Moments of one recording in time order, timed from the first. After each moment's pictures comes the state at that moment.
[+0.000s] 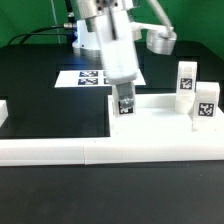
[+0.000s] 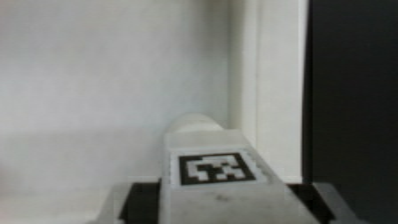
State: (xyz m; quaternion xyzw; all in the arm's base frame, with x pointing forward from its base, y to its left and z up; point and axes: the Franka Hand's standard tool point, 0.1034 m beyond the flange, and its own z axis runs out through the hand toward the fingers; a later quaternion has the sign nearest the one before) arm 0.621 0.003 0.070 -0.65 0.75 0.01 0.13
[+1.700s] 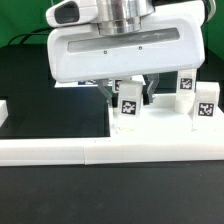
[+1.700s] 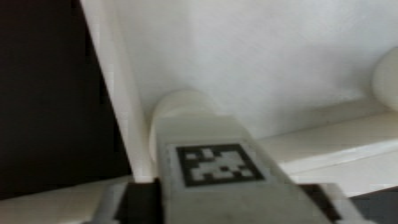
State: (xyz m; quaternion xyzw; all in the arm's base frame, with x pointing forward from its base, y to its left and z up) arm 0.624 0.003 0.066 -0.98 0.17 -0.03 0.06
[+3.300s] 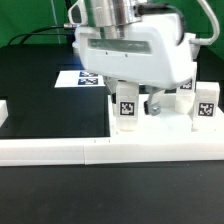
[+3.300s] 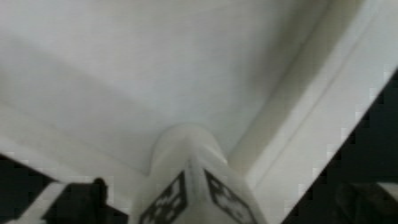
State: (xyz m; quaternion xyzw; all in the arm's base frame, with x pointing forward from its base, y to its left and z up) arm 0.622 0.015 0.060 -0.91 0.40 -0.01 0.08
